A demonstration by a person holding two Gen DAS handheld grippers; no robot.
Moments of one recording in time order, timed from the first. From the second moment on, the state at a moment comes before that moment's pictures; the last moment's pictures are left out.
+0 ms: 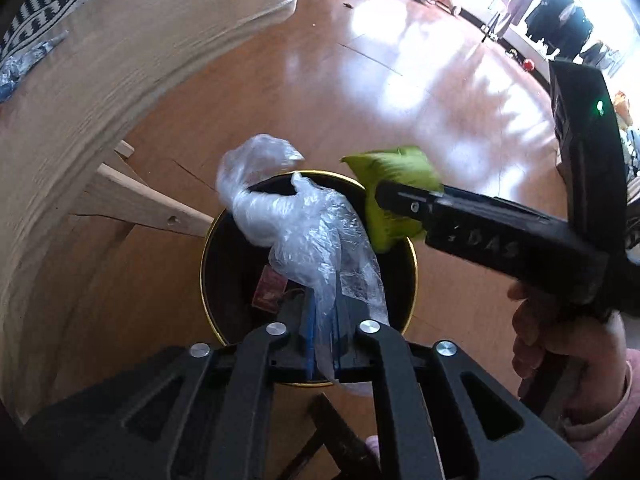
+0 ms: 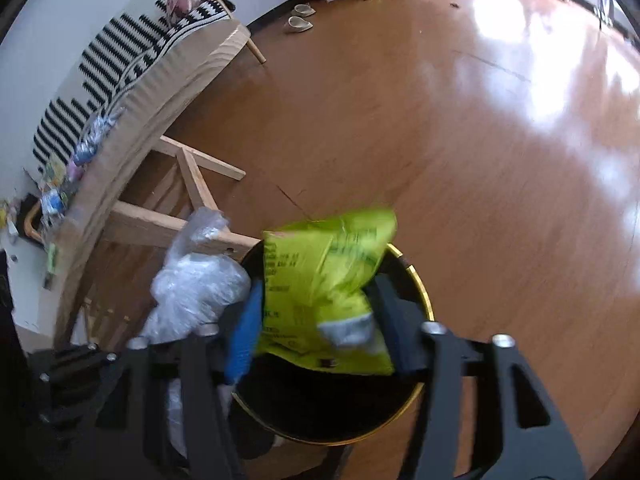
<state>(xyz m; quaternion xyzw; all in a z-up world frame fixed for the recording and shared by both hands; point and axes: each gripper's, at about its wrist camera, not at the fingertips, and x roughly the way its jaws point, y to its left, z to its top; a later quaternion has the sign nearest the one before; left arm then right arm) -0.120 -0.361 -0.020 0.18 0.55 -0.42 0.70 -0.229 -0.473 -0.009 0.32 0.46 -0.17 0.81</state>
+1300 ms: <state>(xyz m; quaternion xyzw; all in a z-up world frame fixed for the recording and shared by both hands) -0.071 -0.239 0.083 0.15 0.43 -0.40 0.80 -0.171 -0.421 0.083 0.26 0.42 -0.19 0.85</state>
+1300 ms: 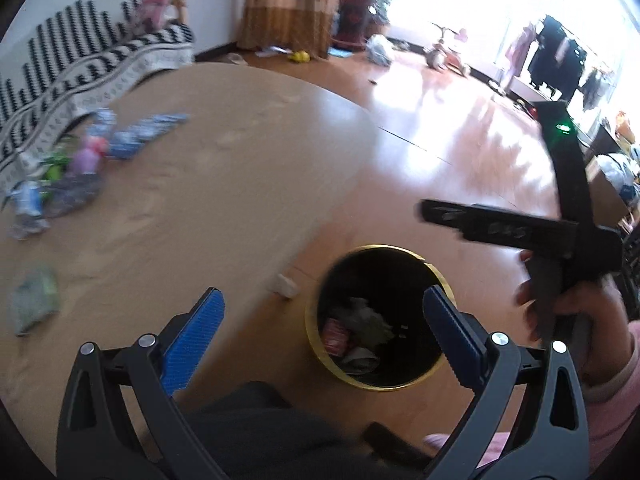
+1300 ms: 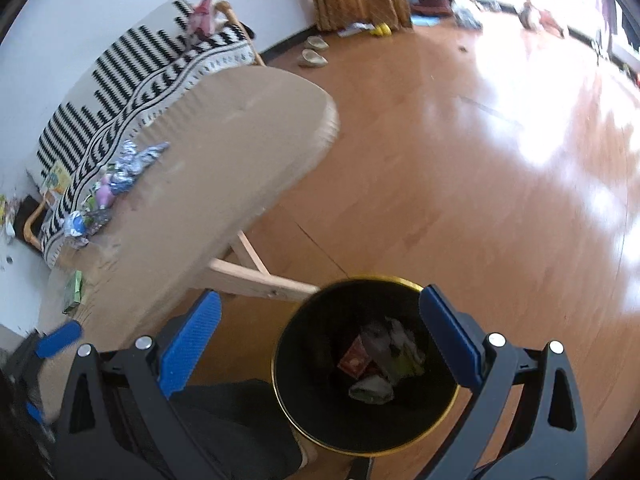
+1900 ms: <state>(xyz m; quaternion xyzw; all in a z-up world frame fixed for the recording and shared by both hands) 0.104 -0.064 0.044 0.32 0.43 -0.34 0.77 -0.034 -0.298 0.086 0.12 0.46 -0.05 0.88</state>
